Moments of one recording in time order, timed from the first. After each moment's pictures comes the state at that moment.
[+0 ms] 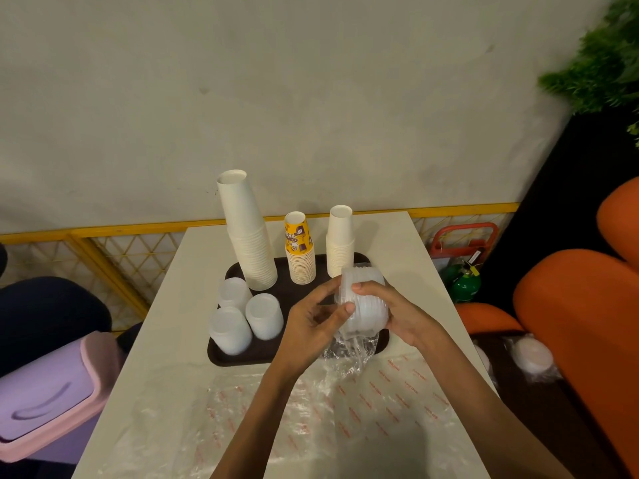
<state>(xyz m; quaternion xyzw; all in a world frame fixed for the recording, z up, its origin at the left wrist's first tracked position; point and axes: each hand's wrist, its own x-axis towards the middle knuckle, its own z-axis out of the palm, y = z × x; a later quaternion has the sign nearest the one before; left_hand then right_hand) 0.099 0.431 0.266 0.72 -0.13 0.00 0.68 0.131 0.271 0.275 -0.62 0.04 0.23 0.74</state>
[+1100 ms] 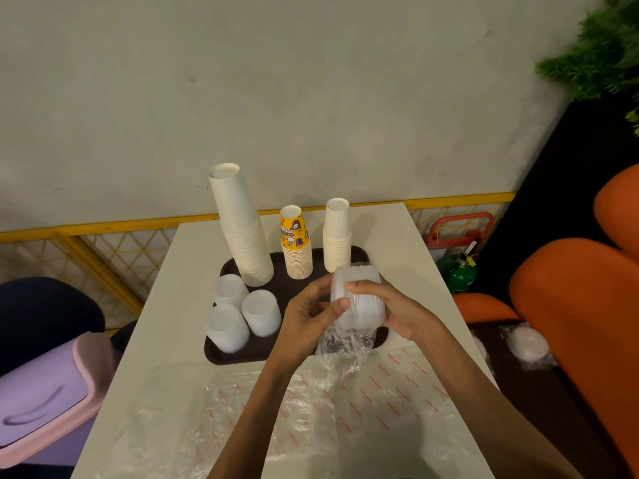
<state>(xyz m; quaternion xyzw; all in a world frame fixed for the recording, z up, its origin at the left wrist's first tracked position) 0.107 0.435 0.261 0.70 -0.10 -0.02 0.71 0.135 0.275 0.273 -0.63 0.07 0.25 0.73</state>
